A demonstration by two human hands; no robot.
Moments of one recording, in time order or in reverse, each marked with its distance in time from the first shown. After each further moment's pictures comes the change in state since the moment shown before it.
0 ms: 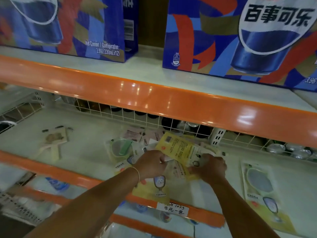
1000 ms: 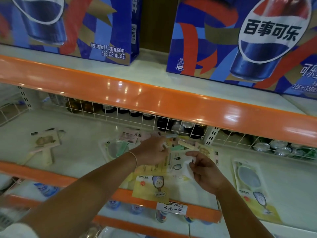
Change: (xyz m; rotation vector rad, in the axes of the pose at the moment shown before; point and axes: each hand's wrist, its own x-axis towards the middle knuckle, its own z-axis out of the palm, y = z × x) left_hand 0.006 0.017 -0.048 0.004 -0.133 0.183; right_hand -0.041 -0.004 -0.020 1.375 -0.572 -0.221
